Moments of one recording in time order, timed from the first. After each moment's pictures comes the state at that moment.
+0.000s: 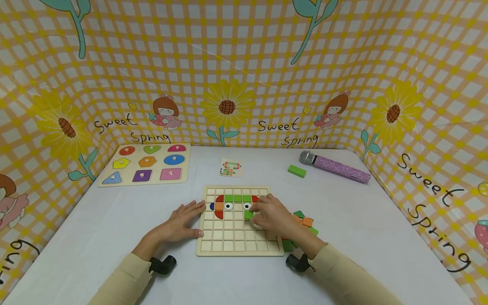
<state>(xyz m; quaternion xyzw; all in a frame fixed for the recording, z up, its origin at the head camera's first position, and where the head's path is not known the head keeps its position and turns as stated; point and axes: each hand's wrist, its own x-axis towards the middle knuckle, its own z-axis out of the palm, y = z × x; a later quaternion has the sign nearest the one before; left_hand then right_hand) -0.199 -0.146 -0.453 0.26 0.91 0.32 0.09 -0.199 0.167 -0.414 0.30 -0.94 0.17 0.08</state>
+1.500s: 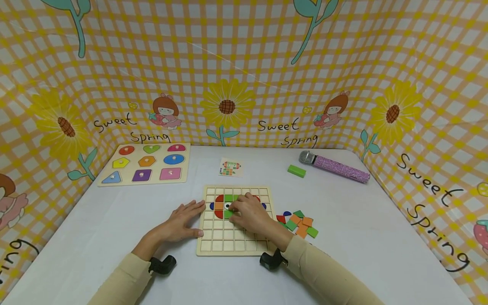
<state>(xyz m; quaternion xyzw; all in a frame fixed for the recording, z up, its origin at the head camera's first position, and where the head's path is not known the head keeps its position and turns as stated) -0.201 -0.146 -0.453 0.26 0.91 0.31 0.10 -0.215 0.110 -0.432 0.28 -0.95 0.14 0.06</state>
